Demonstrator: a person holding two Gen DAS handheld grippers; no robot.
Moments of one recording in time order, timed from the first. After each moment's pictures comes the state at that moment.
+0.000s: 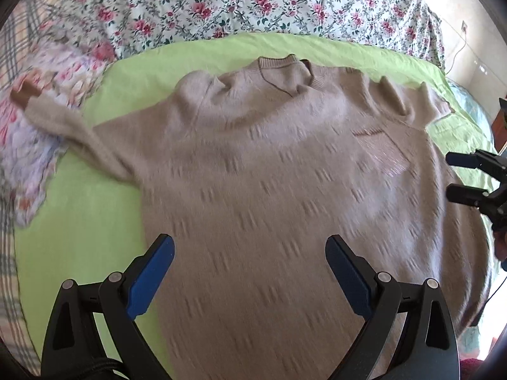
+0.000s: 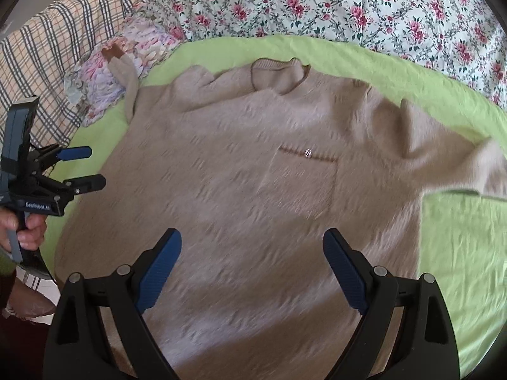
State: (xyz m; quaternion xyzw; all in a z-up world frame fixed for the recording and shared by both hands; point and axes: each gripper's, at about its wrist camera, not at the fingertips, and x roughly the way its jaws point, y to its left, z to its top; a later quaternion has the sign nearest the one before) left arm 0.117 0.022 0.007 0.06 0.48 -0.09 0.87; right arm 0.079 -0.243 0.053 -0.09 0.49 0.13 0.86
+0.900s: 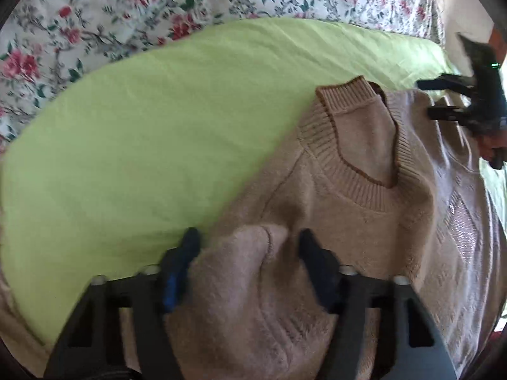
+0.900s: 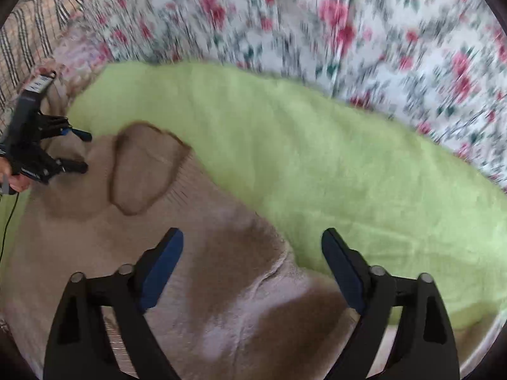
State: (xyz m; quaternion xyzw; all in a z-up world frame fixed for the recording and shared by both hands) left arm 0.409 0.045 -0.032 0.12 0.51 -0.24 0.82; right arm 0.339 -0.321 0.019 -0.14 0.51 0.14 0.84
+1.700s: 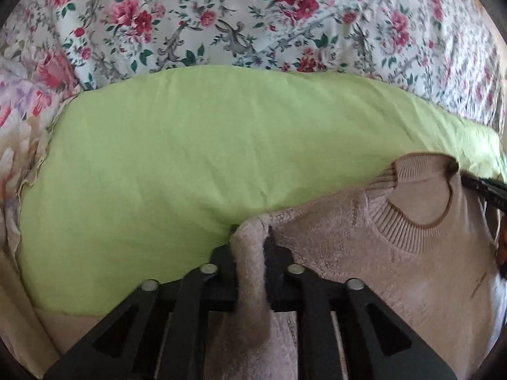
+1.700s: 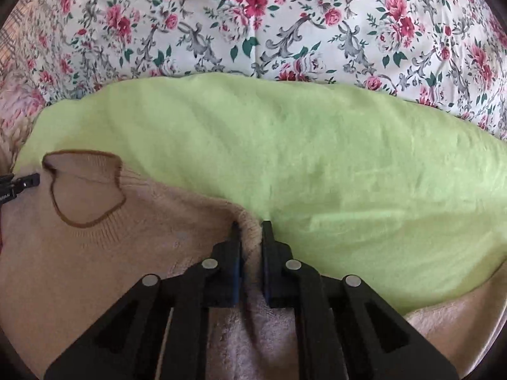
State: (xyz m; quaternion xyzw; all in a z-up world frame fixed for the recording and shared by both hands) left arm 0.409 0.129 -0.021 -0.01 0.45 -0.08 0.89; right arm 0.354 -0.333 0.010 -0.06 0.46 -0.01 0.88
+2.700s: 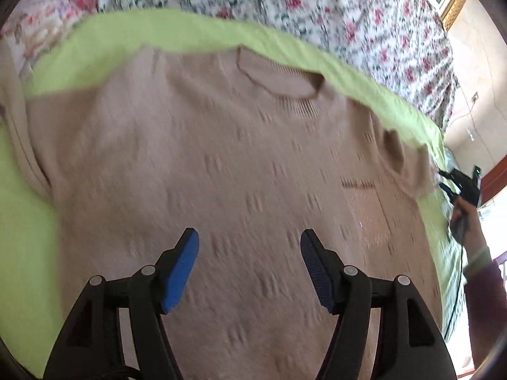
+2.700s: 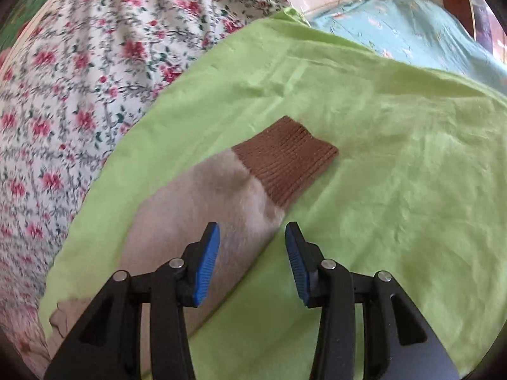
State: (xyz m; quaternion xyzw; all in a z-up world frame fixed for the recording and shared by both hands) left arm 0.198 0.018 -0.004 -0.12 0.50 -0.13 0.85; right arm 0.158 -0.679 0.079 0.29 0.32 -0.28 0.86
